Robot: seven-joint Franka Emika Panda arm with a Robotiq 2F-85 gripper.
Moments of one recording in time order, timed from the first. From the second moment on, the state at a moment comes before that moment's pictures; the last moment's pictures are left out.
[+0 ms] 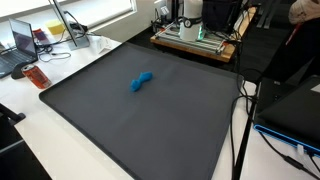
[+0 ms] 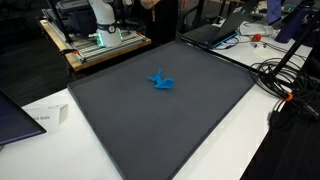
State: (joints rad) arm 0.07 -0.22 0.06 -1.97 -0.12 1.89 0.25
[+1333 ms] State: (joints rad) arm 0.07 0.07 0.07 -1.92 -0.15 1.95 0.31
